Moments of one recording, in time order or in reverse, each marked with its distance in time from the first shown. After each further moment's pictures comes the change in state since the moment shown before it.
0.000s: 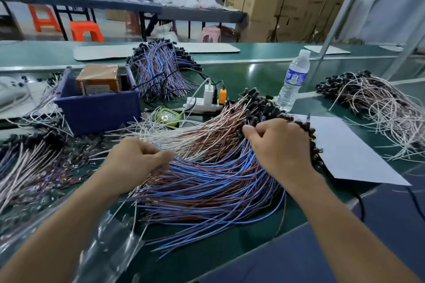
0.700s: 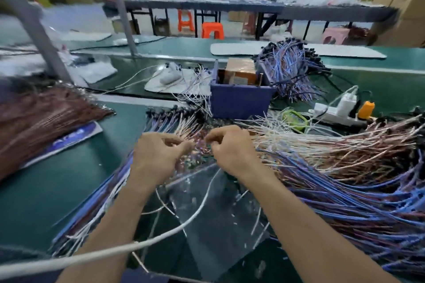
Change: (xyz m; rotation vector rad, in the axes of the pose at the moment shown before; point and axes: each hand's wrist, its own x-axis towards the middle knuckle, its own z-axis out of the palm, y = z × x) left_hand -0.080 -0.115 -0.106 -0.038 0.678 -0.277; right_hand -0.040 -0.259 0.138 0.628 -0.636 -0.315
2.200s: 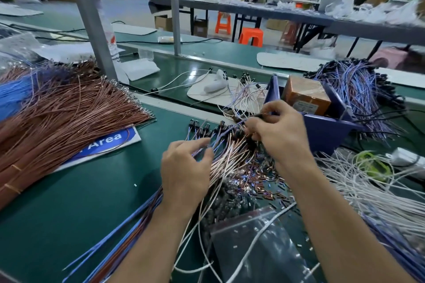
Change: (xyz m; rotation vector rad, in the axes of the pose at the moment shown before) left_hand 0.061 -0.050 -0.007 0.047 0.370 0.129; right_hand 0.099 -0.053 0.015 0.534 0.135 0.122
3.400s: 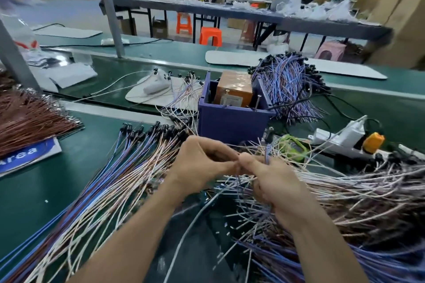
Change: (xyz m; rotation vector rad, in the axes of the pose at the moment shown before) left_hand -0.027 0.109 0.077 -0.546 -0.745 0.221; right_hand -0.057 0.053 -0.130 0.059 -0.108 0.310
